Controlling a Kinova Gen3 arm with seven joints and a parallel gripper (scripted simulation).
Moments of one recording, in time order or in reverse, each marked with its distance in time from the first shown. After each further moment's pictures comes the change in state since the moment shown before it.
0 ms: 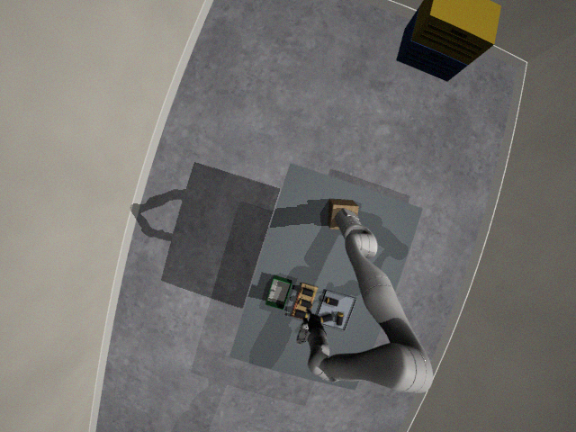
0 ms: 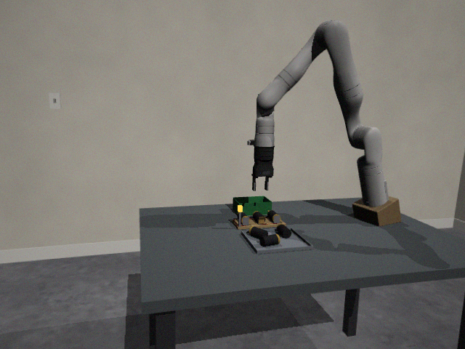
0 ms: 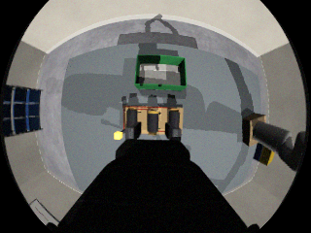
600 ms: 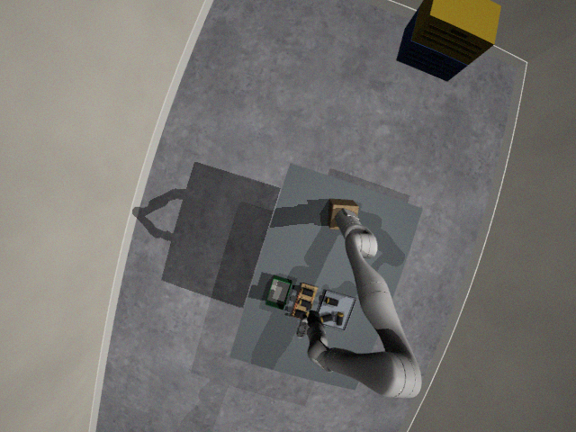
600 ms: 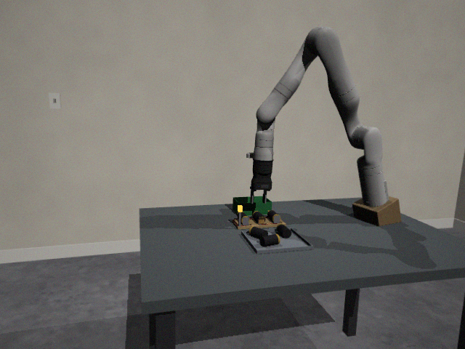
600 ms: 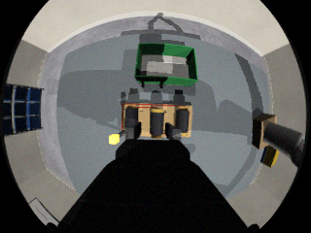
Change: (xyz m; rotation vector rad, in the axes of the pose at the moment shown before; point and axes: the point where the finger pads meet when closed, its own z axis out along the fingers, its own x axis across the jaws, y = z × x) arm -0.008 0.004 0.051 -0.006 -0.027 -0.006
